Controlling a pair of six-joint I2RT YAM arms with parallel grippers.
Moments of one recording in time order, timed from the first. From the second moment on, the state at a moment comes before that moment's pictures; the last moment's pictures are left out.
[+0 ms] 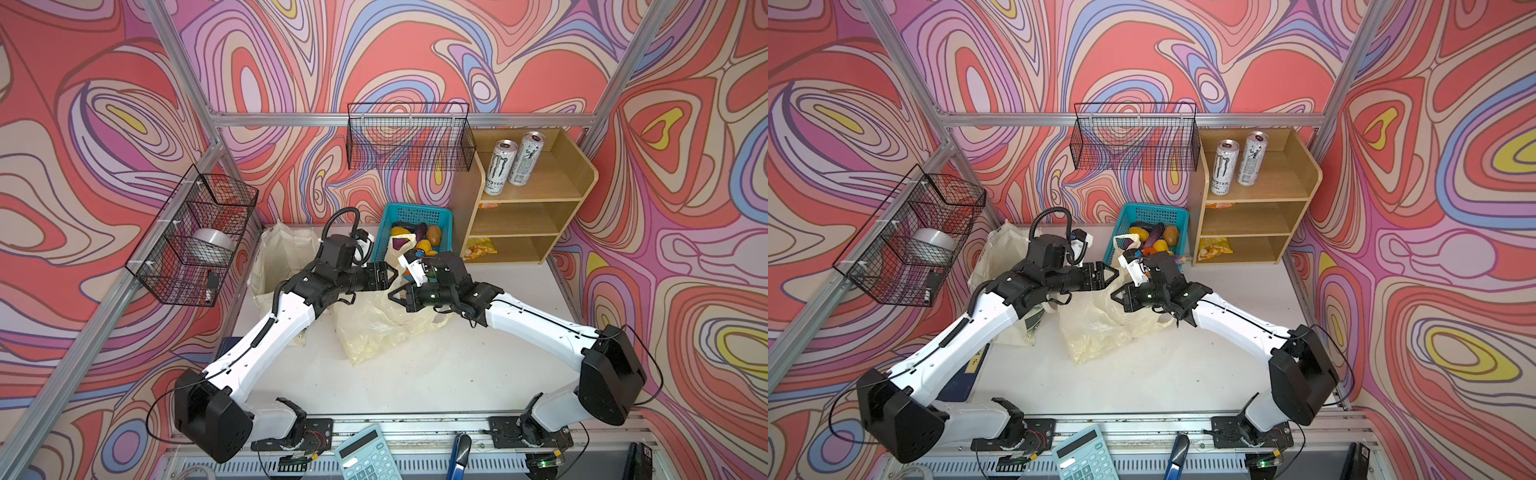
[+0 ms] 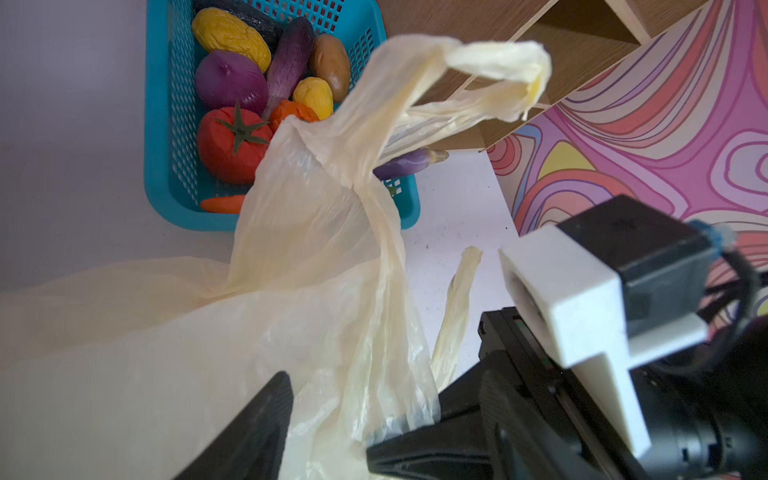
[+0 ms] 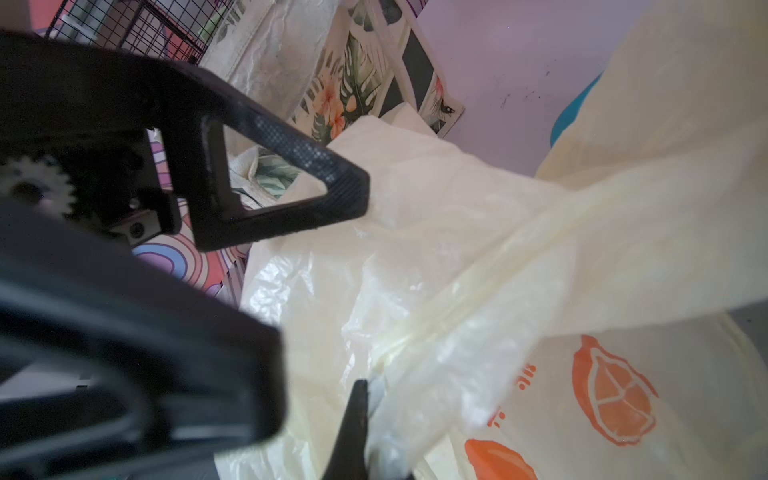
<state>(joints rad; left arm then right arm) -0.51 1.35 1.24 -0.52 0.31 -0.54 0.70 1.51 1.12 -0.14 -0.49 0.44</state>
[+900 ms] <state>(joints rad) -0.55 1.53 1.37 -0.63 0.27 -0.46 0.71 1.48 1.09 -0.16 -0.43 0.43</state>
